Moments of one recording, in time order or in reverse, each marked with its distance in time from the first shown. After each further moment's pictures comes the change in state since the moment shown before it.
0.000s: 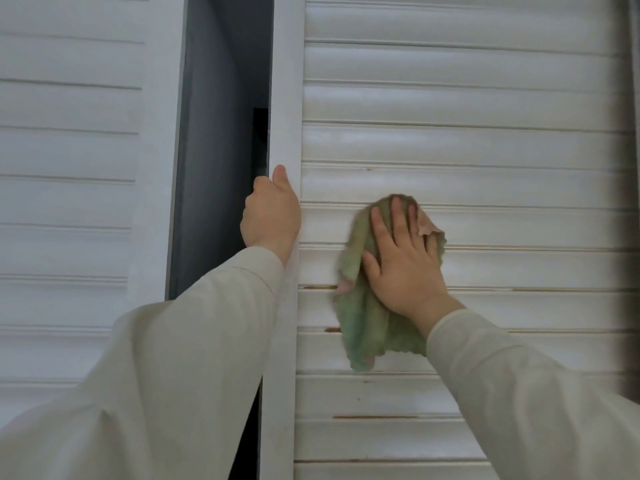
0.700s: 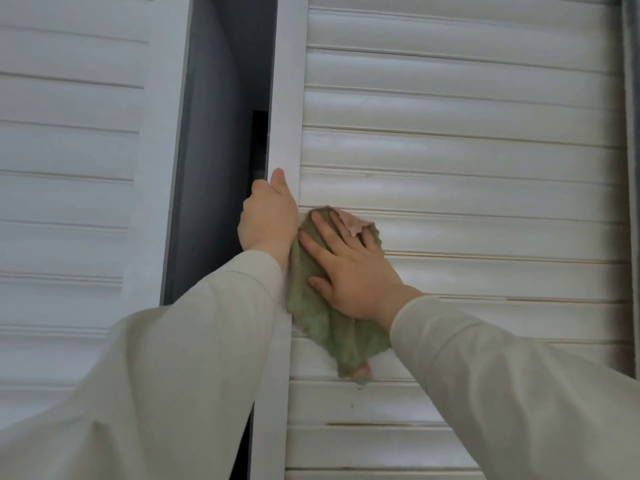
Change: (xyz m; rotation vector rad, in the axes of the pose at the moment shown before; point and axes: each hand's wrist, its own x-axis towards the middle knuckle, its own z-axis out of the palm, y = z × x) left_hand 0.000 0.000 -0.005 -0.037 -0.006 -0.012; right_hand 0.014 -0.049 -0.004 -0.114 -0.097 -0.458
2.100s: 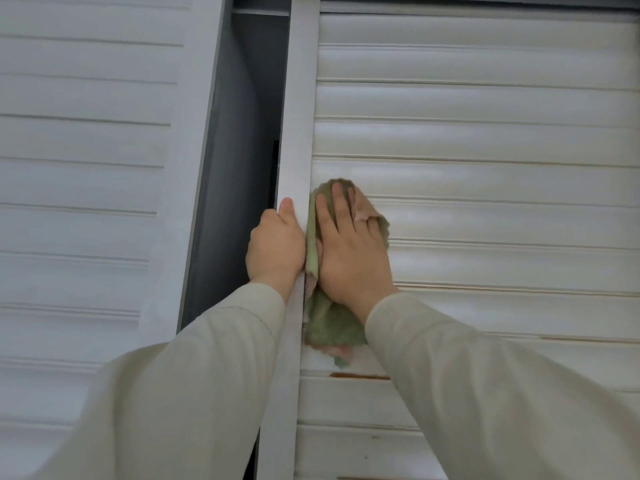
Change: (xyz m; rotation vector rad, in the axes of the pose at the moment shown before) left_hand 0.015 -0.012 -0.008 -0.019 0.012 0.034; right_hand 0.075 -0.015 -0.008 0.038 0.270 0.274
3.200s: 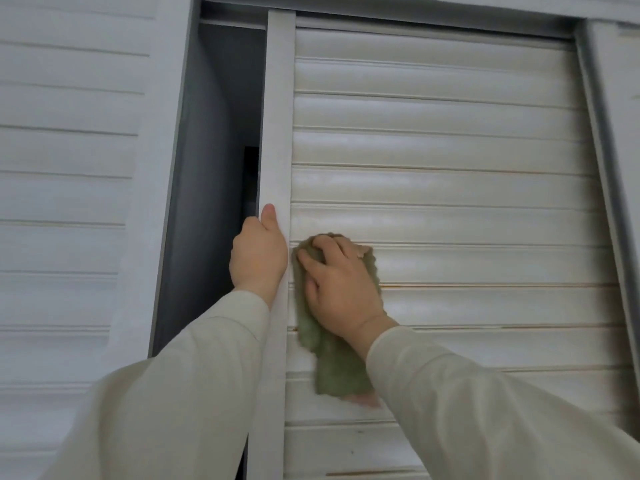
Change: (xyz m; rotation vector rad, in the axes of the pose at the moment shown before) left_hand -0.006 0.007 0.007 -0.041 -0.030 -0.002; right_hand -0.043 0.018 -0.007 0.150 0.187 -0.125
